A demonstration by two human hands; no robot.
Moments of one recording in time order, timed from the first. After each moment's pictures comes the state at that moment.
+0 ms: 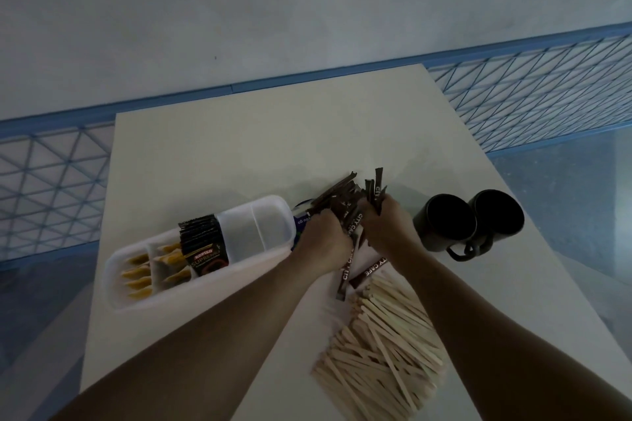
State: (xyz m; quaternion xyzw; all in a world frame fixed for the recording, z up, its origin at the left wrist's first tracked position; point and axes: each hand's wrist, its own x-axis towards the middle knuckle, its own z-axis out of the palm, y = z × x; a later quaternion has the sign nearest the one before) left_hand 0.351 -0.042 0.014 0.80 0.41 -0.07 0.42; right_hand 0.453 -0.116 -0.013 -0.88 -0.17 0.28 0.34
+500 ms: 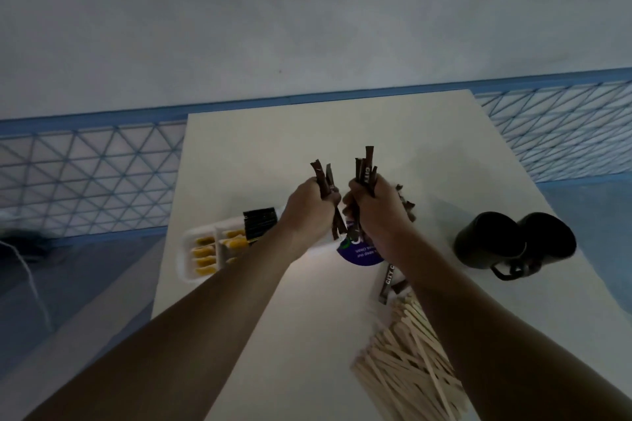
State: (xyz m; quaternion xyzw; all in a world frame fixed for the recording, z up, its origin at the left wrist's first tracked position) left_hand 0.279 0.025 0.062 0.70 0.46 0.12 0.53; right_hand 0.383 -0.048 0.039 -0.72 -0.19 0.38 0.55
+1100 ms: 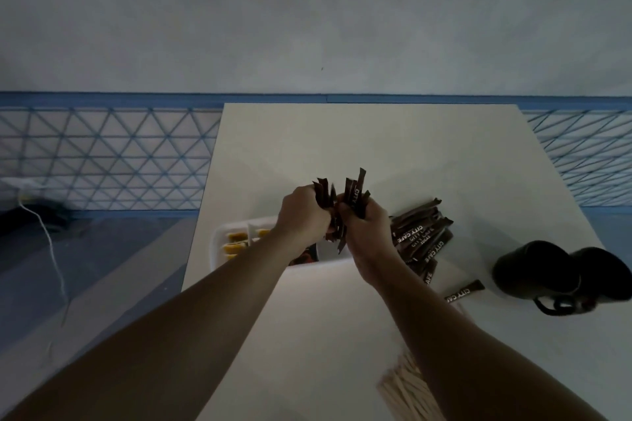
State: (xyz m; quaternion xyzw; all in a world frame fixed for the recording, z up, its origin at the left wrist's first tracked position) left_hand 0.234 0.077 0.034 0.69 0.53 0.08 0.48; right_hand 0.319 -0.008 0.015 -0.66 -0.18 0.43 0.59
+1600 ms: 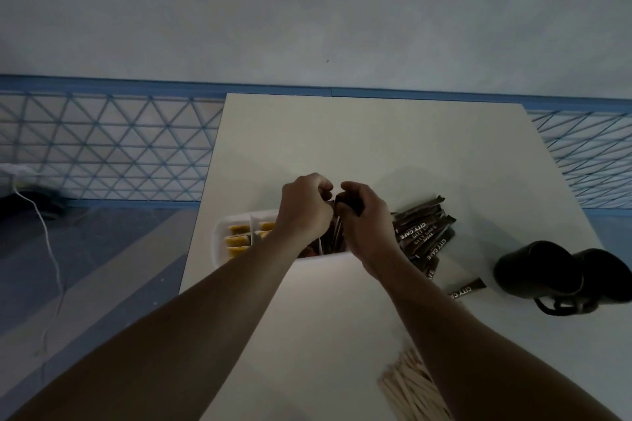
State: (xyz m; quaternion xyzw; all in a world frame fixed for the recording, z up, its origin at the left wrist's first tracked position) left_hand 0.229 0.075 0.033 0.72 0.50 0.16 0.45; right_hand 0.320 -0.006 0.014 -0.74 -0.29 0.35 0.50
